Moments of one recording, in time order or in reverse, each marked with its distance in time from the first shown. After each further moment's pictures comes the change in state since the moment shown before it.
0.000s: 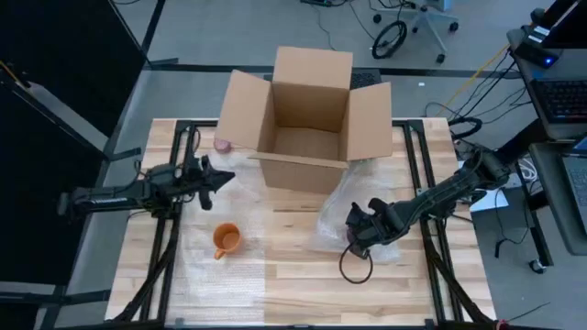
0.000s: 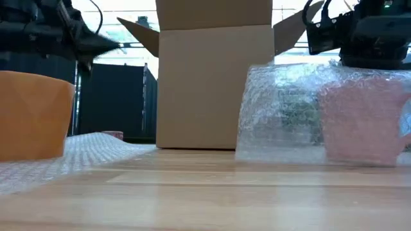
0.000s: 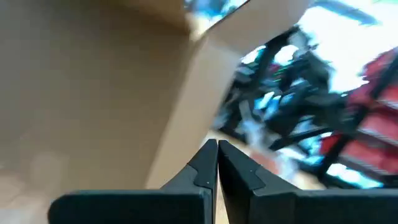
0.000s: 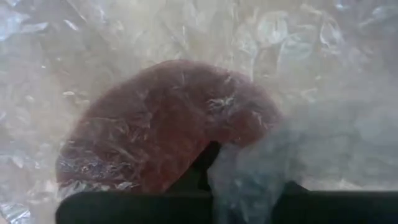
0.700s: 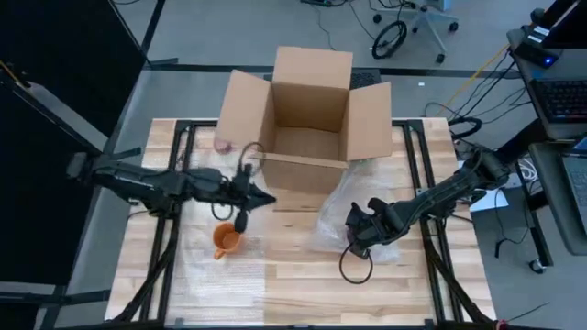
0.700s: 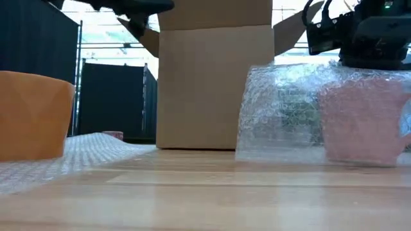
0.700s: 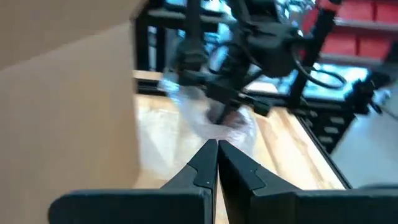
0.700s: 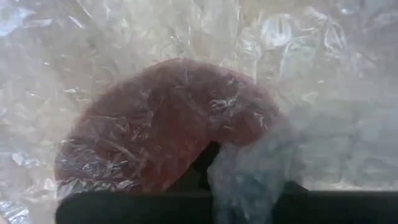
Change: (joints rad) left arm -0.303 0.825 0.556 -0.019 -0.060 0.255; right arm 0.000 0.000 -0.001 0.000 0.001 -0.015
